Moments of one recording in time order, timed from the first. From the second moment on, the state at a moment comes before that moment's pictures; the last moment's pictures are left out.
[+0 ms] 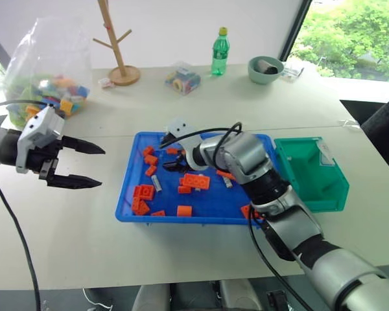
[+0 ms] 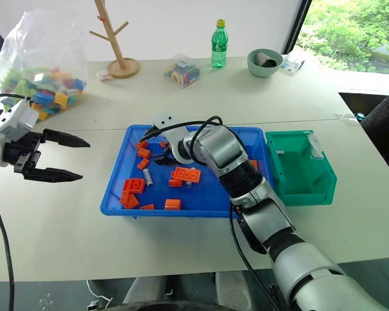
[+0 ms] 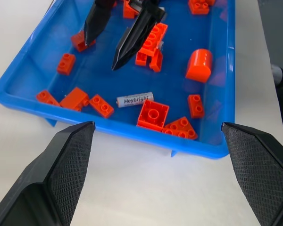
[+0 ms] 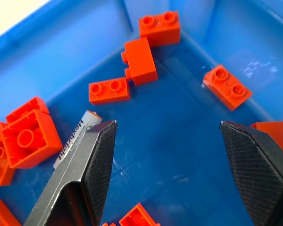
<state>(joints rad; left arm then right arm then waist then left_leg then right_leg) -0.56 1.23 -0.04 0.21 -0.58 0.33 -1.61 -1.01 -0.08 0.39 0.18 0.27 1.25 0.41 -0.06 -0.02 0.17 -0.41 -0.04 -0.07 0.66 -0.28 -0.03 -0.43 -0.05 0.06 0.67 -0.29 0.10</state>
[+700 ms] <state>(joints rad) -0.59 1.21 -0.04 0.19 -0.58 0.35 -1.61 -1.02 0.04 0.52 0.39 0.15 1.05 0.48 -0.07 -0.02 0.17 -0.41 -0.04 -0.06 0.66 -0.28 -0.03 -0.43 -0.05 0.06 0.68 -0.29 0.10</state>
